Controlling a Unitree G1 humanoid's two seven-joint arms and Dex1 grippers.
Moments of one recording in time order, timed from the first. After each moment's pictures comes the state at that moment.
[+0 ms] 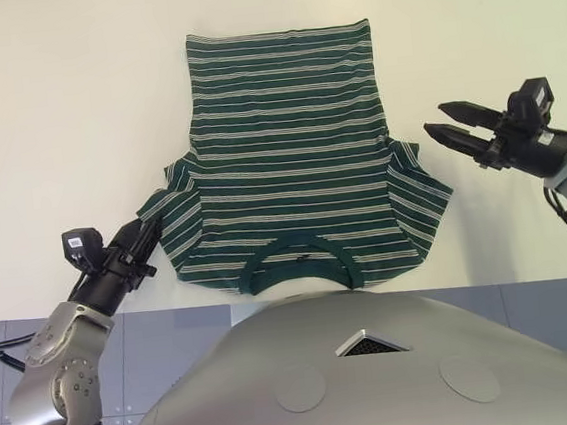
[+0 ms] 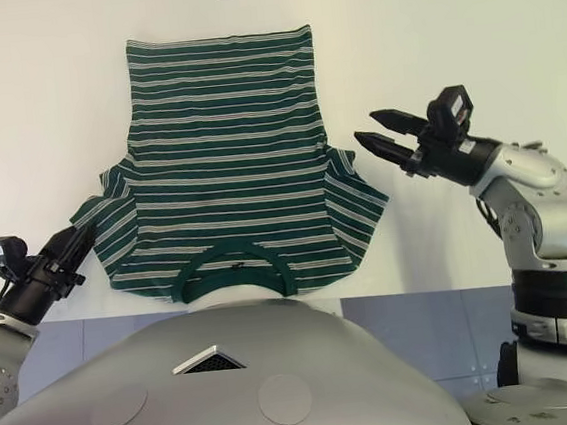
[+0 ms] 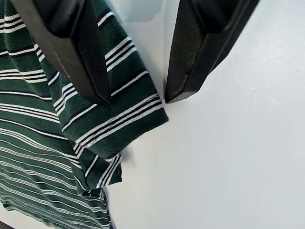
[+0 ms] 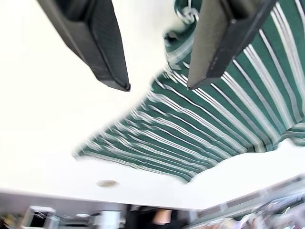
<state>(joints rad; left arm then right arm) 0.78 0.36 0.40 -0.51 -0.66 0.54 -0.49 0.25 -0.69 -0.22 -0.16 0.62 0.46 0.87</state>
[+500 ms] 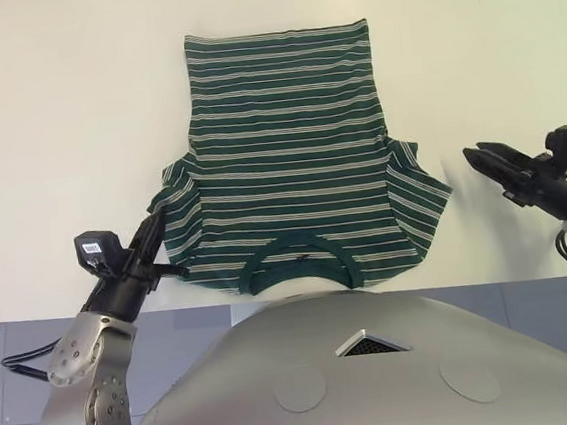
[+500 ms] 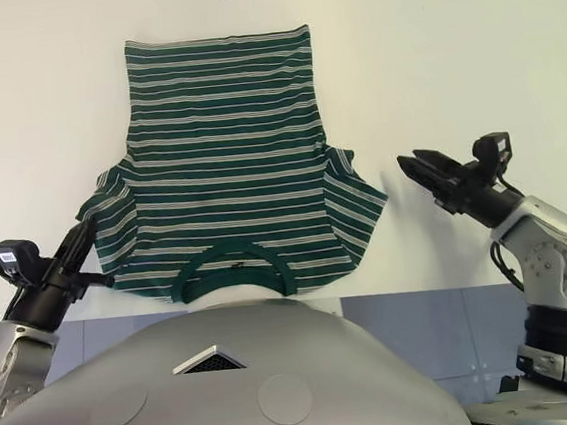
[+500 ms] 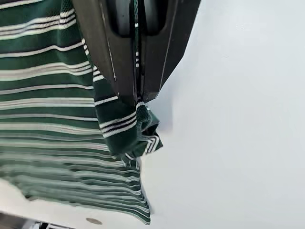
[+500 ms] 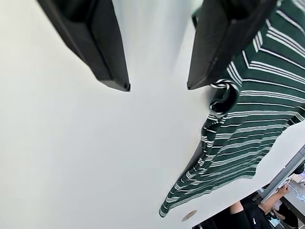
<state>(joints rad) 0.94 0.35 0.25 -0.77 -0.37 0.38 -0.42 0.45 -0.65 -0.45 -0.16 0.80 0.71 0.80</state>
